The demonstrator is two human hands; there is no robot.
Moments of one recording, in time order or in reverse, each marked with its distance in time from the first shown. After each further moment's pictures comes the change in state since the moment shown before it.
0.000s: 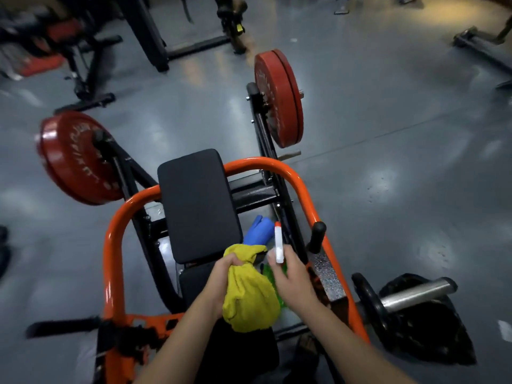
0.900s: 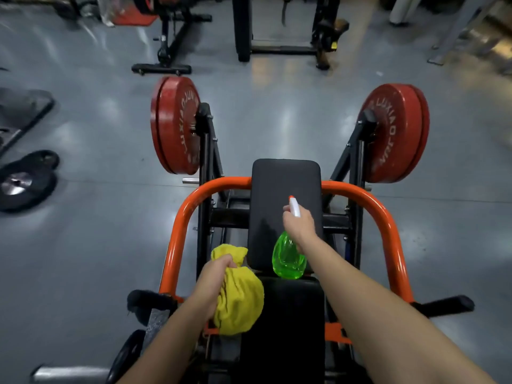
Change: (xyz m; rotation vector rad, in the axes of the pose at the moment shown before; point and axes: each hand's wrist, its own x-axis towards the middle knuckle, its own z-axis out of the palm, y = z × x) left_hand -0.017 0.104 -0.262 -0.053 0.262 0.100; right_hand 0.171 -0.154 0.252 -0.169 -0.111 0.337
